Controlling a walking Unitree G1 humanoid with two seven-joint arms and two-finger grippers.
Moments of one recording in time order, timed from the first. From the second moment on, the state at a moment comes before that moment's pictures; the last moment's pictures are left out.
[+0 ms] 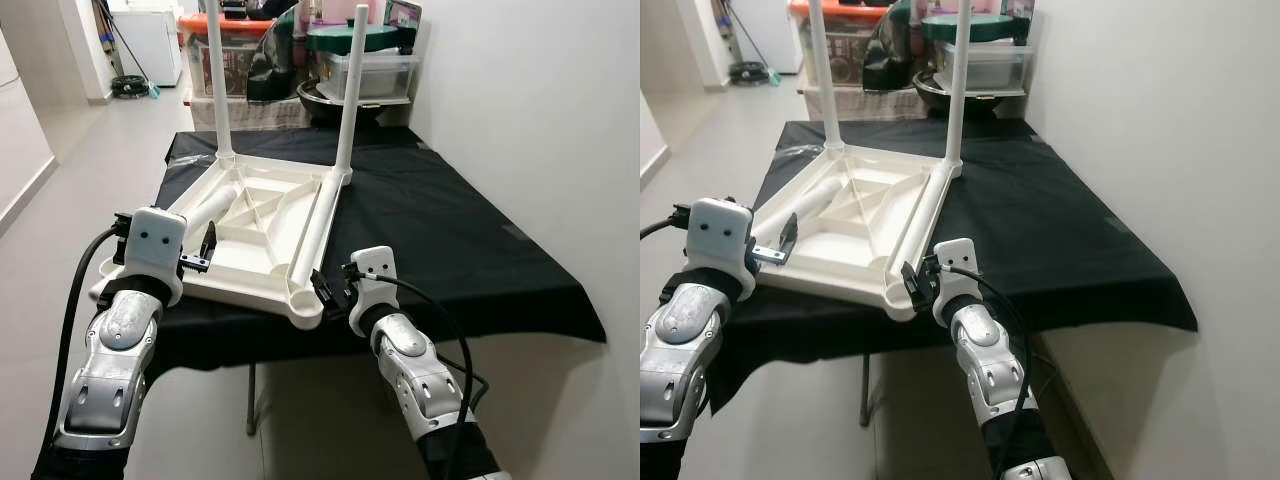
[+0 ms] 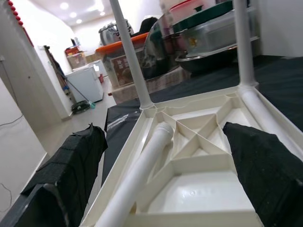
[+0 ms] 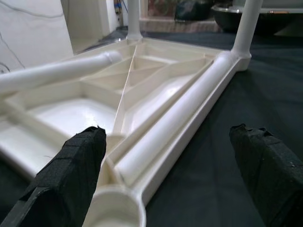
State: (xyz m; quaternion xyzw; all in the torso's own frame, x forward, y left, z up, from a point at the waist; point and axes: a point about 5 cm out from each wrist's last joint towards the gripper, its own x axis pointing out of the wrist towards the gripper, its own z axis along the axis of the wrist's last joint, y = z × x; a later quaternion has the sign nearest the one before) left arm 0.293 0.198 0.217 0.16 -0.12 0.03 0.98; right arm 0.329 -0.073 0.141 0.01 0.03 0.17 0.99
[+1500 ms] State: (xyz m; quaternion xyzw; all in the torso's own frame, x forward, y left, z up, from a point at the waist) left arm 0.292 0.165 0.206 0.20 -0.12 -0.01 0.97; right arm 0.332 -0.076 0.145 -0.01 0.02 0.18 0.98
